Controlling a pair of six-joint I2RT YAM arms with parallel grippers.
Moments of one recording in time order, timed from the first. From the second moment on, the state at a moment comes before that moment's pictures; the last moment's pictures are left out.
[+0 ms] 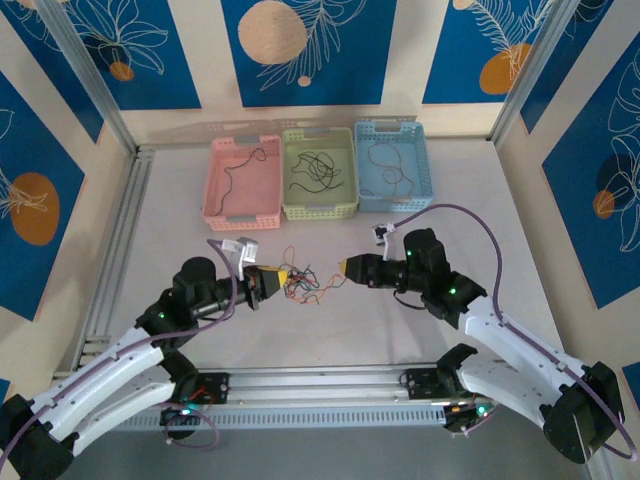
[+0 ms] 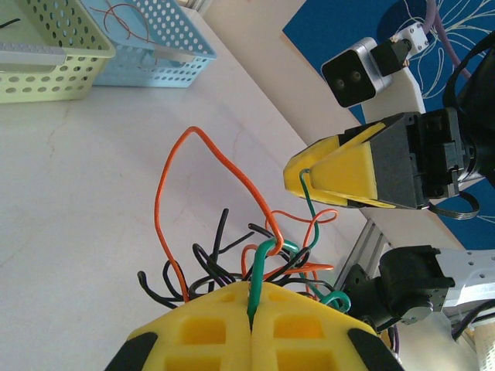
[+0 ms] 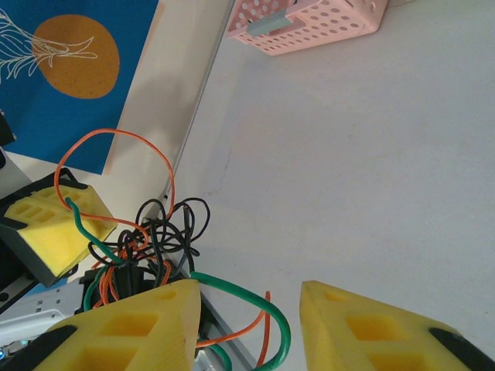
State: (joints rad) left arm -0.72 0.68 0.47 -0.04 0.35 -0.60; right arm 0.60 0.89 0.58 -0.16 -0.49 0.77
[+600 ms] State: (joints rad) left arm -0.72 0.68 0.47 -0.04 0.36 -0.60; right arm 0.67 0.94 0.64 -0.22 -0.35 0.62
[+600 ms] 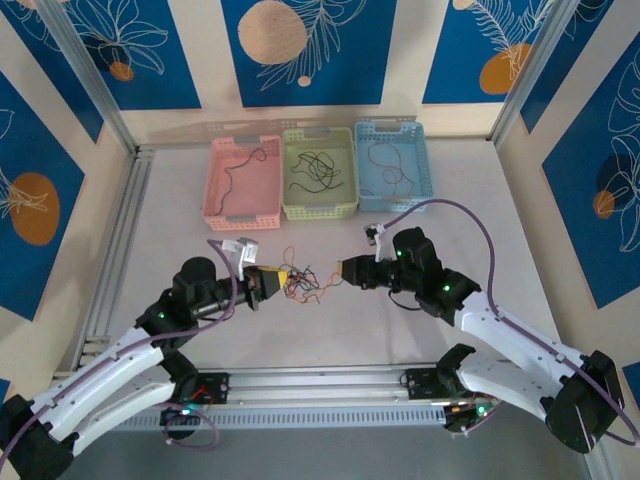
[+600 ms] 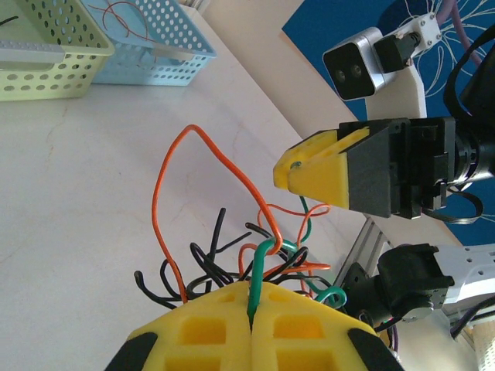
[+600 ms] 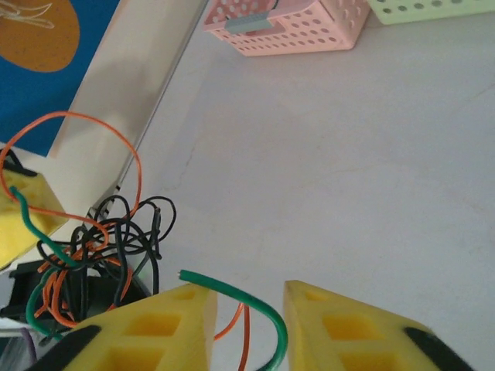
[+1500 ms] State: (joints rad) left arm -0.72 0.63 0.40 0.02 0.31 -0.64; right arm 0.58 0.78 0.59 -0.07 -0.29 1.15
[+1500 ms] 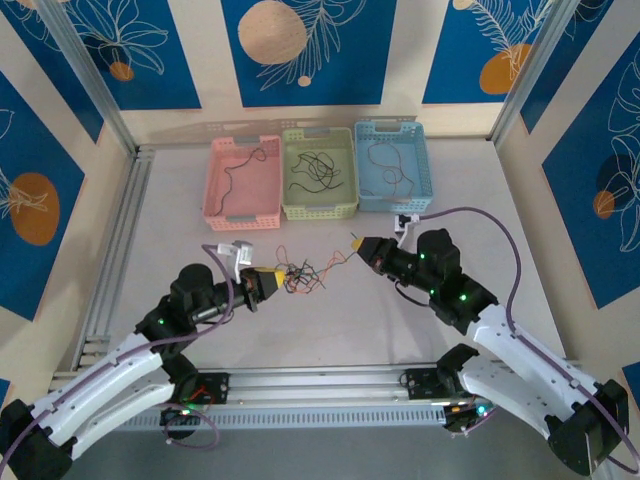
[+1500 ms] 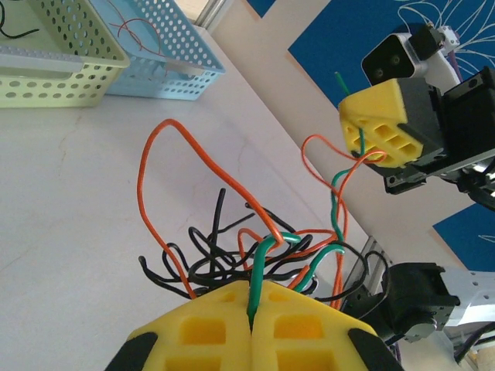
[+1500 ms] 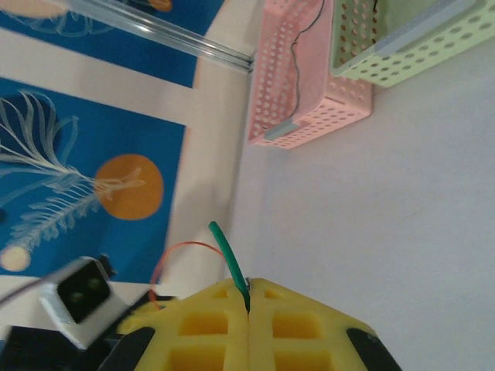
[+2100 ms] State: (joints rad) left arm -0.72 0.62 0.38 0.06 0.31 -0.66; right arm 0.55 0.76 0.58 -0.09 -0.34 1.21
